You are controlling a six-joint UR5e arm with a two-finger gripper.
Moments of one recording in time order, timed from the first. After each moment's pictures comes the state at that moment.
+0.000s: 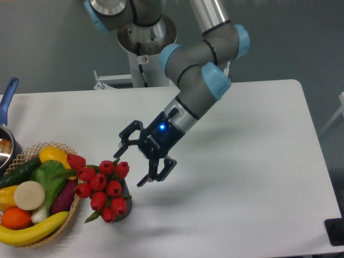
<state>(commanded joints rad) 2.48 -1.94 -1.80 -0.74 0.54 1.24</state>
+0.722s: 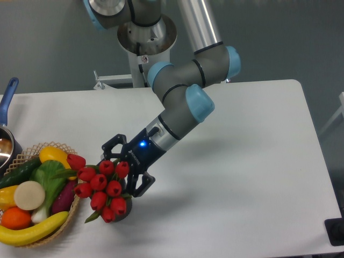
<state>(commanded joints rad) 2.43 -1.97 -1.78 -0.74 0.54 1.24</state>
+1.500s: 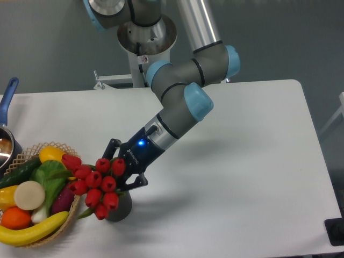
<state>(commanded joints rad) 2.44 -1.93 -1.77 -0.74 0.54 1.18</state>
